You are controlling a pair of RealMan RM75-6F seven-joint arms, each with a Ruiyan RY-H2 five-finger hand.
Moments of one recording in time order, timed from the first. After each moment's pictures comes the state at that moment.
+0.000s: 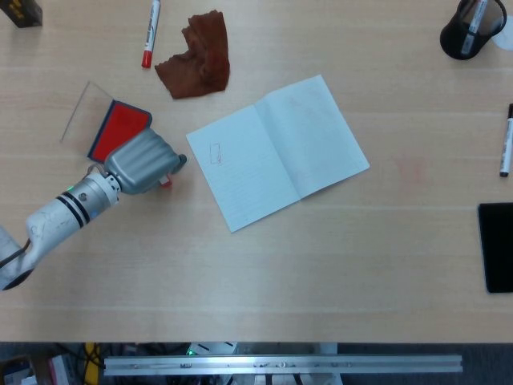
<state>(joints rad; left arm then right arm) -0.77 -1.57 0.16 -0.94 1.75 0.97 -0.14 0.10 -0.88 0.10 -1.68 -1.41 1.40 0.11</state>
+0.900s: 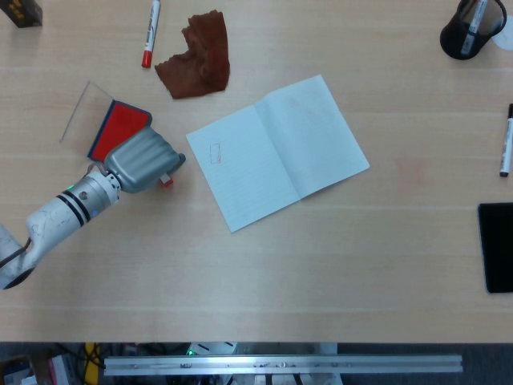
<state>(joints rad) -0.78 -1.58 0.16 -0.93 1.73 0.97 -0.14 0.10 -0.88 0.10 -1.68 -1.41 1.39 0.11</state>
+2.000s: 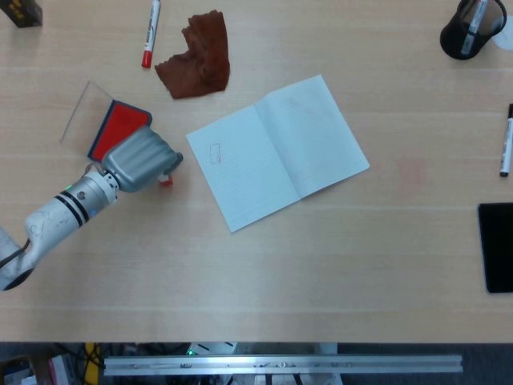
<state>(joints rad) -0.77 -1.57 0.16 -0.94 1.72 0.96 -0.13 0.10 -0.87 0.10 -1.69 -1.42 1.40 0.11</state>
